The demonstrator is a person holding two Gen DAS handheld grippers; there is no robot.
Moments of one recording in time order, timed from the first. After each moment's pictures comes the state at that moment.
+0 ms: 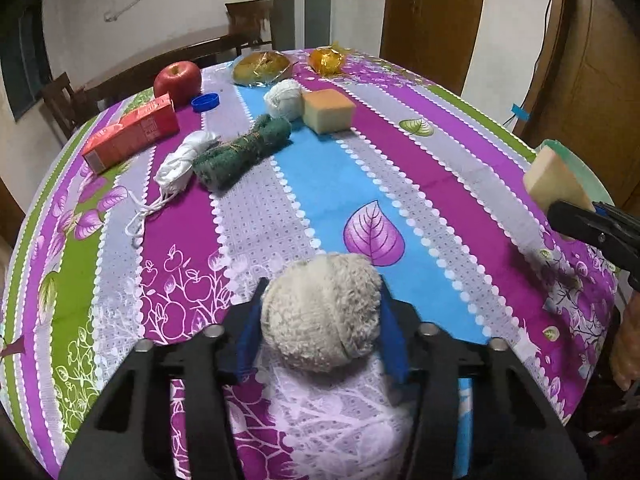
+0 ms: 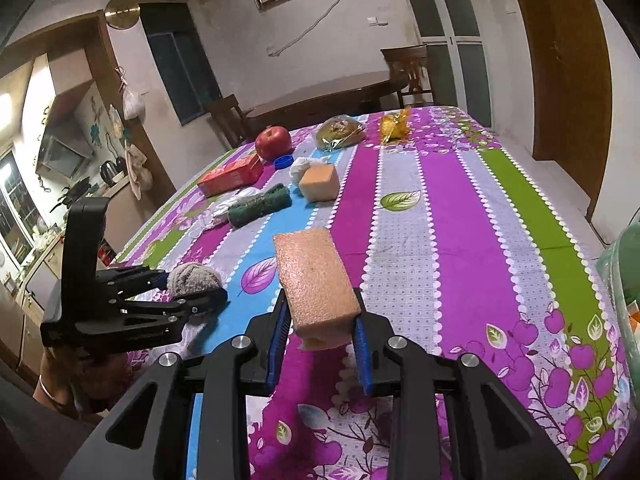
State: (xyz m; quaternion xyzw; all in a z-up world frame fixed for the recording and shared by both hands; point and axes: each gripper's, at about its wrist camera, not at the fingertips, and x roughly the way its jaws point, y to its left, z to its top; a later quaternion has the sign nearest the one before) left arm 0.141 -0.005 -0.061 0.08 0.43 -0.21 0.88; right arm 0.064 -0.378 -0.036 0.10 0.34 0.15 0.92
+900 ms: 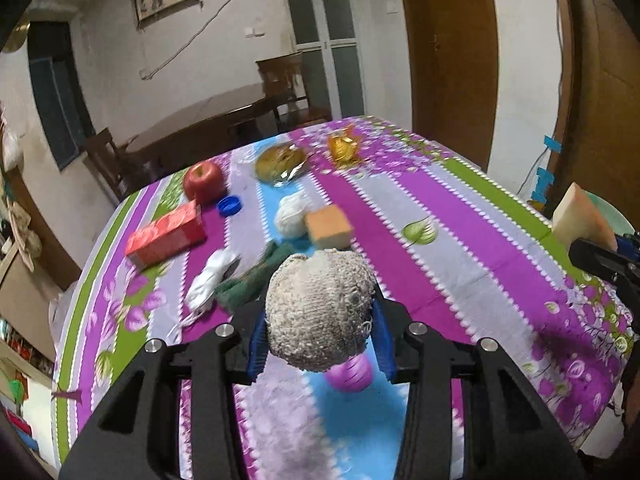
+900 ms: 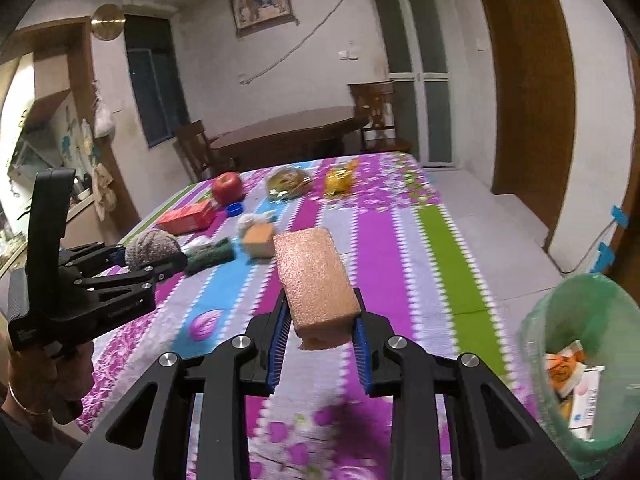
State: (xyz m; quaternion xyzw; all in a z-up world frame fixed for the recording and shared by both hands) left arm 0.153 -0.074 0.011 0.13 0.33 -0.14 0.93; right arm 0.060 -0.430 0.013 0.07 0.29 0.07 0.95
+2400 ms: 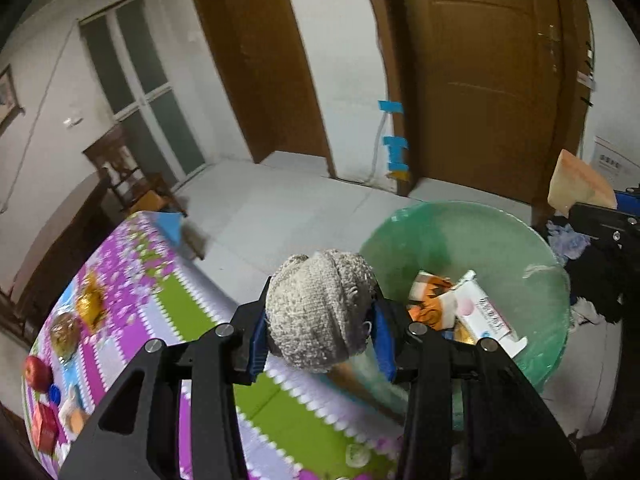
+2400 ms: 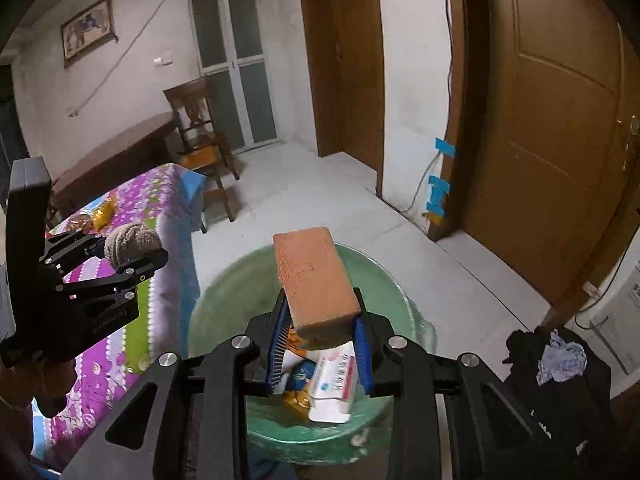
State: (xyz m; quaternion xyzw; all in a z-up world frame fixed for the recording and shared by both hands) left arm 0.128 -0.402 0.008 0.26 0.29 -0.39 0.84; right arm -0.052 -0.731 0.027 0.13 0.34 -0.23 0.90
